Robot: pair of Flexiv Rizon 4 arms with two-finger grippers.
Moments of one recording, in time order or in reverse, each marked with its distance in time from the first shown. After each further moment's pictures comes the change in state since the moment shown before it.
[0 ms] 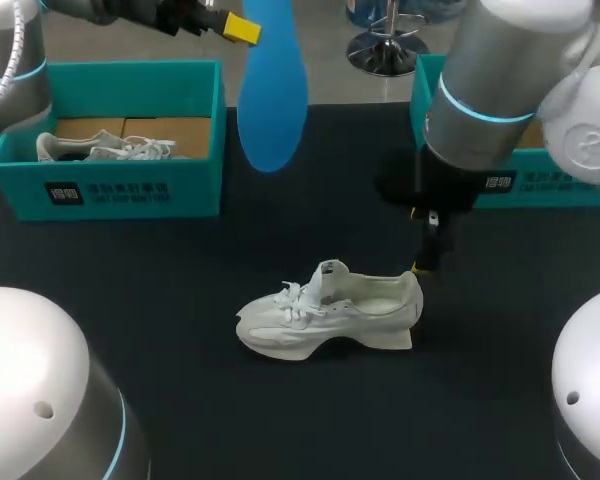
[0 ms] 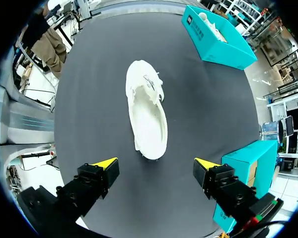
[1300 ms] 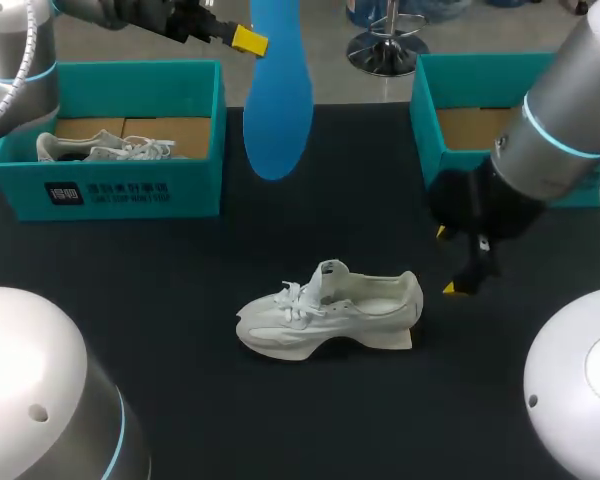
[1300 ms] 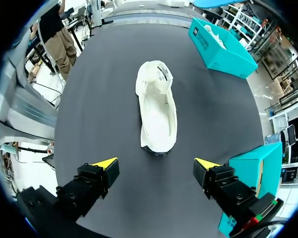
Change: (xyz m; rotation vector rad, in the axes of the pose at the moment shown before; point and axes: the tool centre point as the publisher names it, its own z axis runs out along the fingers) left arm -0.014 0.009 0.008 -0.039 0.006 0.039; right arm 0.018 -0.044 0.016 -0.147 0.007 -0.059
